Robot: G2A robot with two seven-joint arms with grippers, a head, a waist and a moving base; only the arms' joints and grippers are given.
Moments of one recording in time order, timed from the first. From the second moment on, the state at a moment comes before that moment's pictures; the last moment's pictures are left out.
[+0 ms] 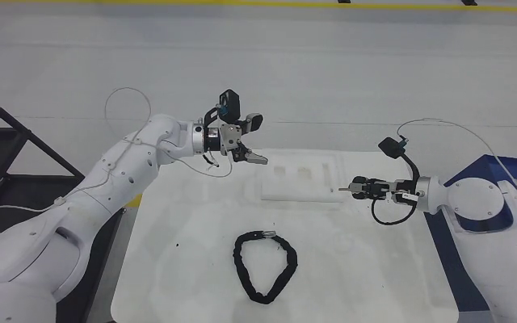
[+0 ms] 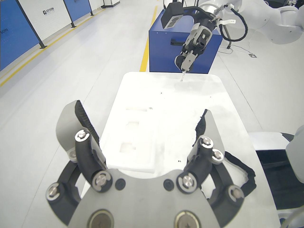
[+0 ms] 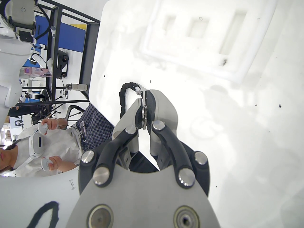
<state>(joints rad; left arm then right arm) 0.37 -0.93 -0.38 -1.10 0.65 -1.00 0.14 -1.14 -0.96 1.41 -1.67 -0.13 -0.01 1.22</state>
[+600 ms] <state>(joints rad) 0.56 -0.94 -0.27 -1.08 0.74 -1.01 0.18 -1.14 -0.96 1.41 -1.67 -0.13 -0.01 1.22</state>
